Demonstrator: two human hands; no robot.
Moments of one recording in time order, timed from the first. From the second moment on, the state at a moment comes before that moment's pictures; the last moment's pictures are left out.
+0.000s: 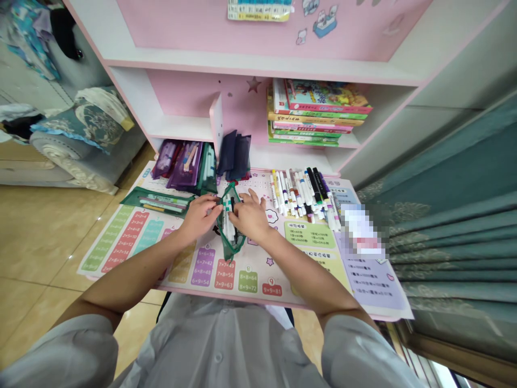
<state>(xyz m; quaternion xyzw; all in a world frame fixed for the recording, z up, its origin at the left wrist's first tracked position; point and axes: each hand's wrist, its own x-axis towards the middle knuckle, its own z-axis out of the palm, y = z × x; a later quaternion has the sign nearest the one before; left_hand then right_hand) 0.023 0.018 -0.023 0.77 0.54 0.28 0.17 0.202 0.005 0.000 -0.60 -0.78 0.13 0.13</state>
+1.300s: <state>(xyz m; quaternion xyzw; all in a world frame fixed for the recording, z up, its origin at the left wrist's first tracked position) 0.022 0.019 -0.024 0.77 0.54 0.28 0.17 0.272 0.062 -0.015 -0.76 -0.63 -0.02 0.14</state>
